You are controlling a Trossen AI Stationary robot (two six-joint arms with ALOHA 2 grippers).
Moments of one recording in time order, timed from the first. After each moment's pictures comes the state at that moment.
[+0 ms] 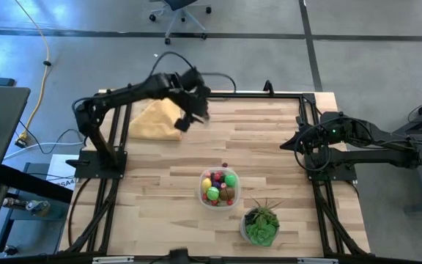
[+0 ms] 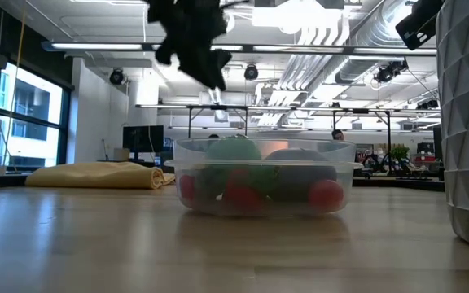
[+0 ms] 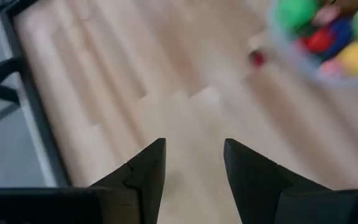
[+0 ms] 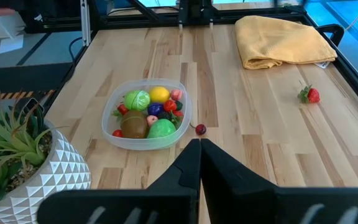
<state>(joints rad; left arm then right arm) 0.57 1.73 1.60 -0.94 0.33 0.96 -0.15 0.50 0.74 -0.72 -0.21 -0.04</state>
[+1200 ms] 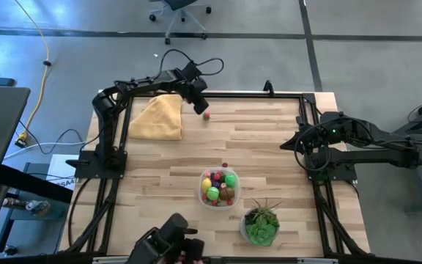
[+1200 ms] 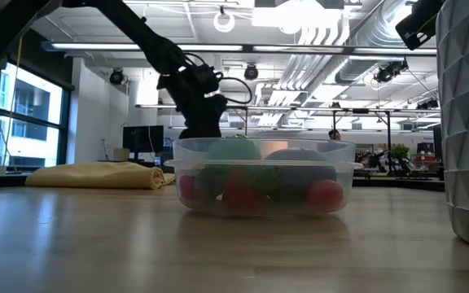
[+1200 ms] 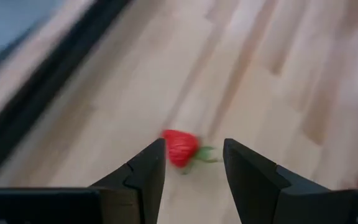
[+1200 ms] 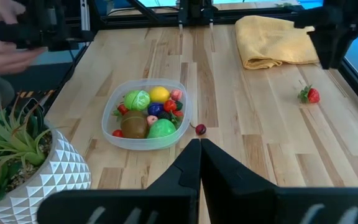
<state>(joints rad) 0.82 1.98 1.49 -0.58 0.37 0.05 -0.15 0.50 0.74 -0.72 -0.21 -0.04</state>
